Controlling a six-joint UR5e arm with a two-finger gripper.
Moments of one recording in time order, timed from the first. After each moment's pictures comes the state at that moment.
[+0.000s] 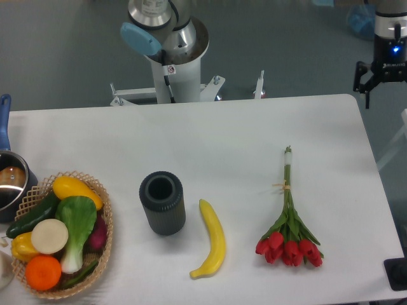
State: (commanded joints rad) arm 3.12 -1.79 -1.66 -0.85 1.24 1.35
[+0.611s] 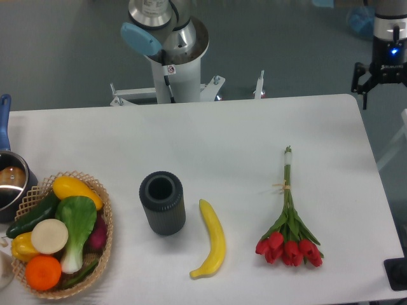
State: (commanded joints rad) arm 3.12 -1.79 -1.70 -0.86 1.19 1.35
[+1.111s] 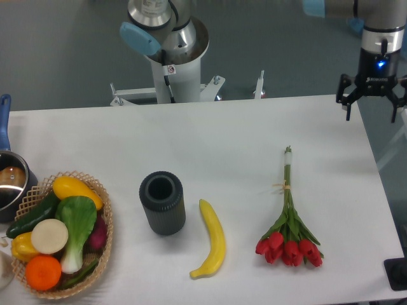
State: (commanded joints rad) arm 3.07 -1.84 -1.72 -0.86 1.17 1.23
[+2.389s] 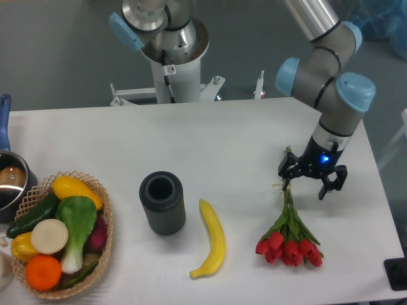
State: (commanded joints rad) arm 2.82 -2.12 -1.68 -0.84 1.15 1.03
